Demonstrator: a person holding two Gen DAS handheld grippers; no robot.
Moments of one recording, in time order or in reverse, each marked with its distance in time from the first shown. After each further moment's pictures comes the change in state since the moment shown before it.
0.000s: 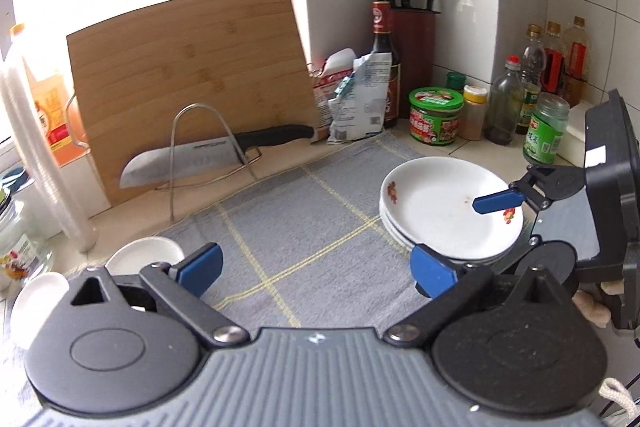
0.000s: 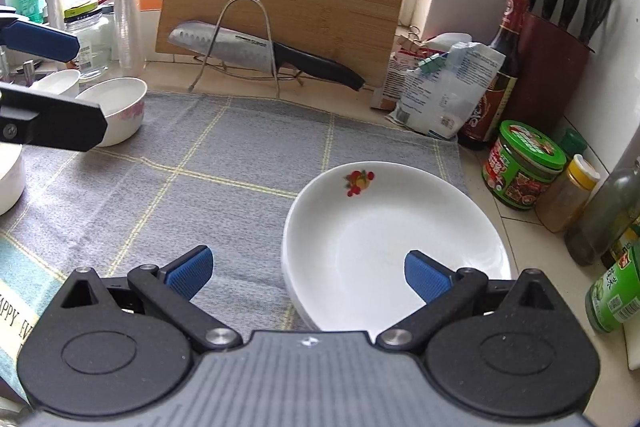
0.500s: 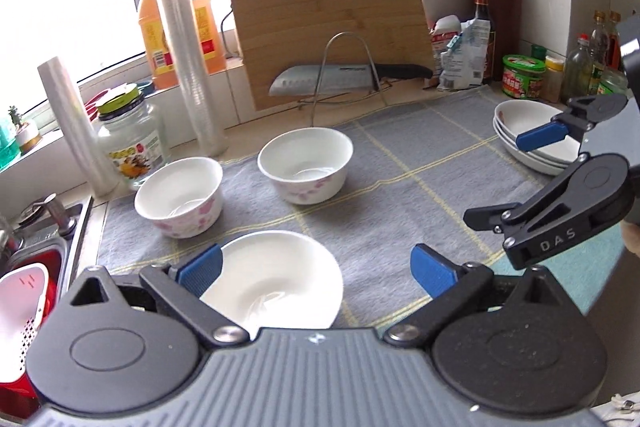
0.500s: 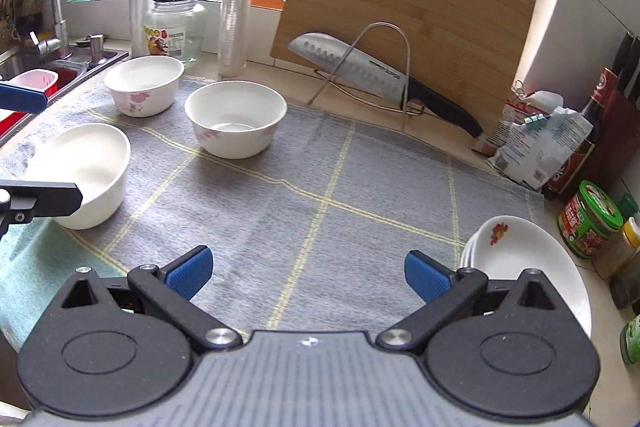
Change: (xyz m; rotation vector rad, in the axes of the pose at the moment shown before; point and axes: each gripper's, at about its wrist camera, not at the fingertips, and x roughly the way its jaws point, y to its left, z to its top) left arm -0.079 0.100 -0.099 -0.082 0.047 0.186; right arm -0.010 0.144 0.032 -0.116 -0.008 0.042
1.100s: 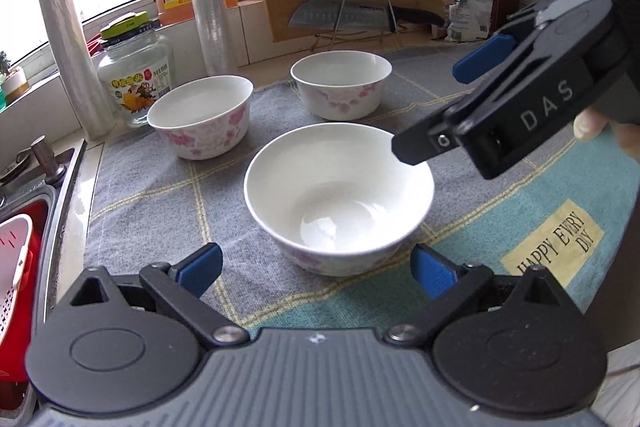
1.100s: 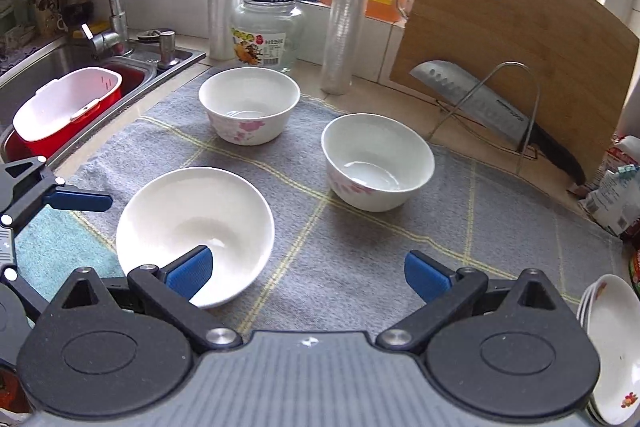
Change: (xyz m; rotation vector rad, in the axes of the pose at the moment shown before) left arm 0.033 0.050 -0.064 0.023 0.056 -0.078; right arm 0.033 0.095 0.061 -0.047 0.058 0.175
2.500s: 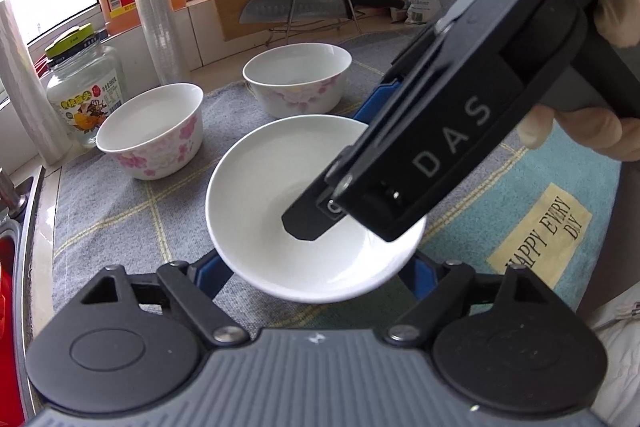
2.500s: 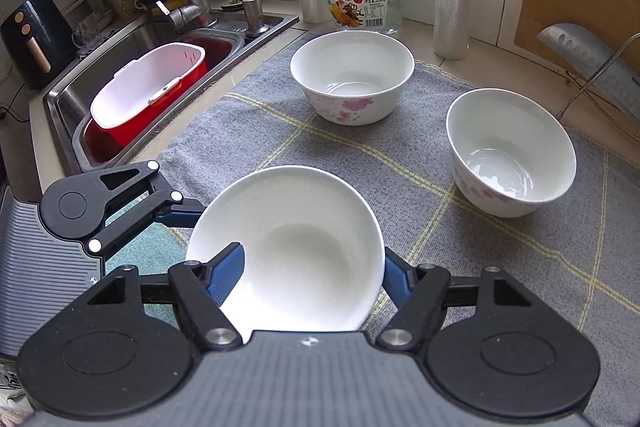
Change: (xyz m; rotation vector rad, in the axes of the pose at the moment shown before) left arm 0.014 -0.008 0.018 0.094 0.039 -0.101; right arm 0.038 0.001 0.022 -0.009 0.120 0.325
